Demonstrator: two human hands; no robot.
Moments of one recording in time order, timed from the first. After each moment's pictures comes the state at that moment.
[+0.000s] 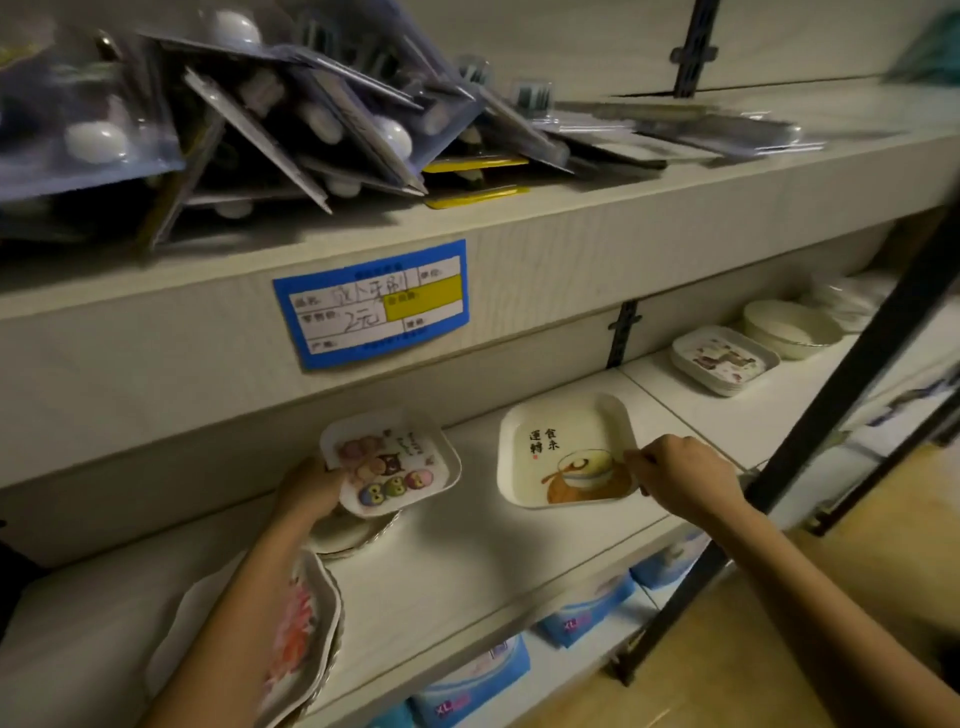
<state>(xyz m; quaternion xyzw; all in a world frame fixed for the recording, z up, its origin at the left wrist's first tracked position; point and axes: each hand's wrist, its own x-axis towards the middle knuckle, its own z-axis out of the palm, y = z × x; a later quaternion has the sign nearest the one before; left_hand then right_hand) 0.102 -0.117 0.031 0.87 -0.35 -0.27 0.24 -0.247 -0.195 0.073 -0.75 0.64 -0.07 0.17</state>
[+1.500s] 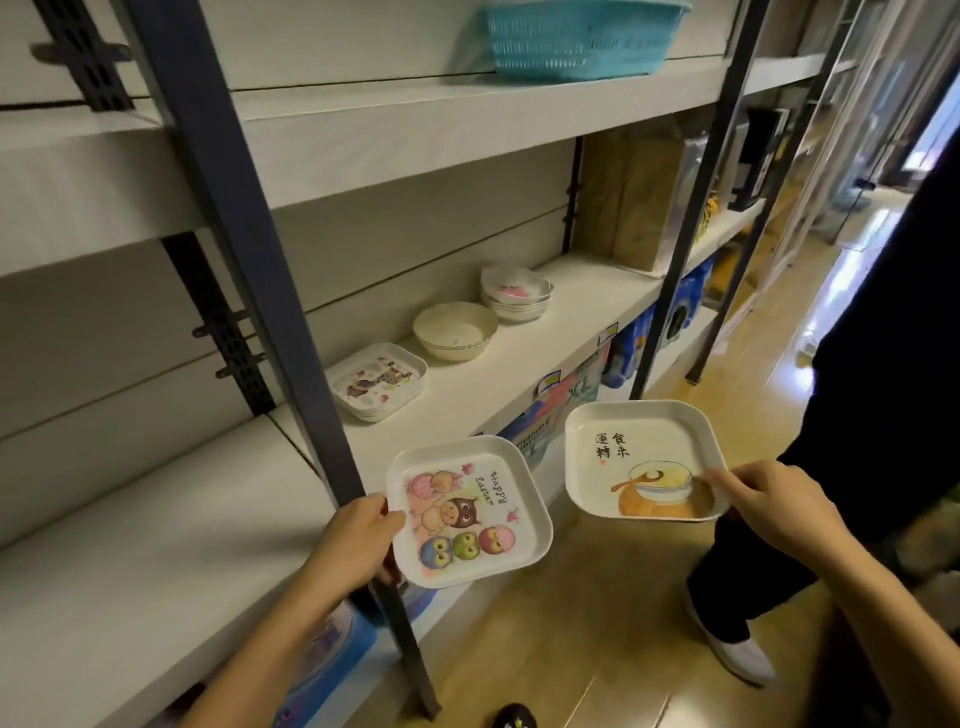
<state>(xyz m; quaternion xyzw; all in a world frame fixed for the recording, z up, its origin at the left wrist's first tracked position) -0.426 -0.256 0.045 0.69 -0.58 -0.39 0.19 -0.791 -0.245 0.052 -0.55 0.81 -0.16 0.13</state>
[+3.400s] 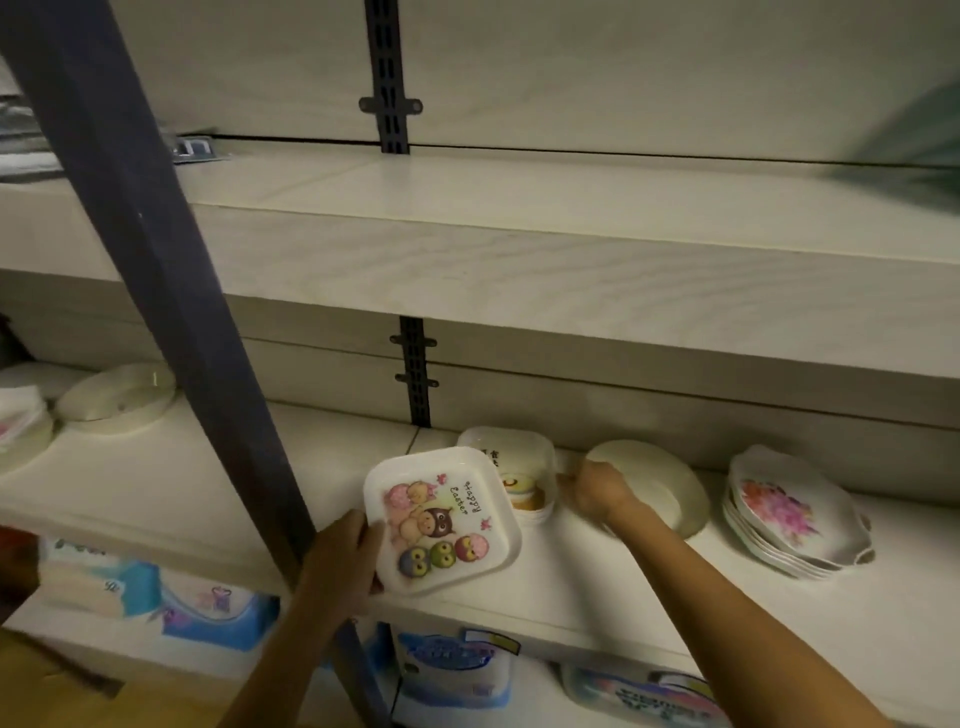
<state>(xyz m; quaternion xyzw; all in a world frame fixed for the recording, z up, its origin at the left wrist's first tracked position) -0.493 -0.382 0.043 0.89 -0.14 -0.15 0.41 -0.568 -0.648 0.029 -0.89 0.38 0.07 0.24</state>
